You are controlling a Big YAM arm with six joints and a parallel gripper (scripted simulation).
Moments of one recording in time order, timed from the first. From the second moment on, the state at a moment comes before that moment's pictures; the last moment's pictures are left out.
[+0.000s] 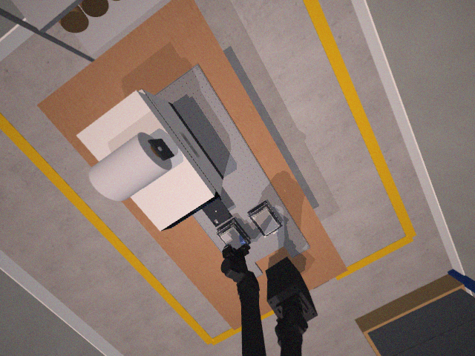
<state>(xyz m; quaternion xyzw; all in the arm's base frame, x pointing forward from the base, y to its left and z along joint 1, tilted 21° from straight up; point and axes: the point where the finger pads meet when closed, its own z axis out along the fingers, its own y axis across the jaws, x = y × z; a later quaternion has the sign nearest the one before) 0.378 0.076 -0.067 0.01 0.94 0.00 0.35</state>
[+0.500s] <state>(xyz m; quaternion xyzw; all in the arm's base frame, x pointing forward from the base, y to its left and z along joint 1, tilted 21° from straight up) 0.375 0.078 -0.070 0.01 0.94 0.00 0.34</state>
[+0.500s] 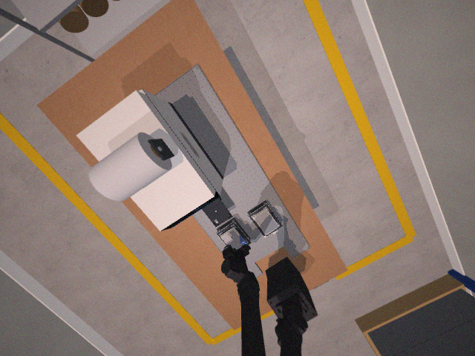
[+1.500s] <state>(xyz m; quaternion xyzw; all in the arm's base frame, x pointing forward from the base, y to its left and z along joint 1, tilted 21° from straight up) 0.379 0.079 -0.073 0.01 0.94 0.00 0.35</state>
